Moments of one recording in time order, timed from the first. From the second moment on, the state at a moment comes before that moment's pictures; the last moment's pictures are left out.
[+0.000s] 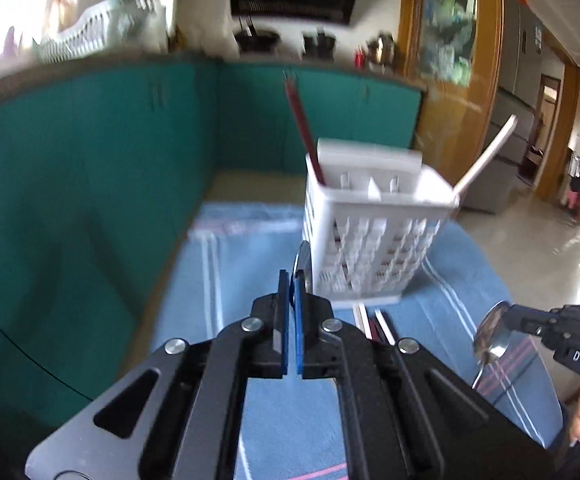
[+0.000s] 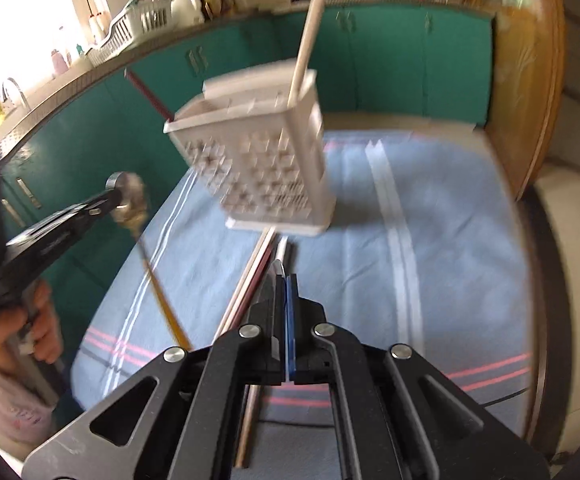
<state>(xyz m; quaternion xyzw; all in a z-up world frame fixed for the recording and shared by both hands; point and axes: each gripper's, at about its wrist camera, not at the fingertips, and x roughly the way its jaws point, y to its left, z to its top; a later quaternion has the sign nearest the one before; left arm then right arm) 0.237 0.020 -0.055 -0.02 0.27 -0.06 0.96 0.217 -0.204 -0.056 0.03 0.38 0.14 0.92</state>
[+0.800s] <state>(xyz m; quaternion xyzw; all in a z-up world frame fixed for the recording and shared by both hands) 0.302 0.015 0.092 0.00 0.05 0.04 1.00 0.330 -0.147 0.086 -0.12 0.15 -0.02 0.98</state>
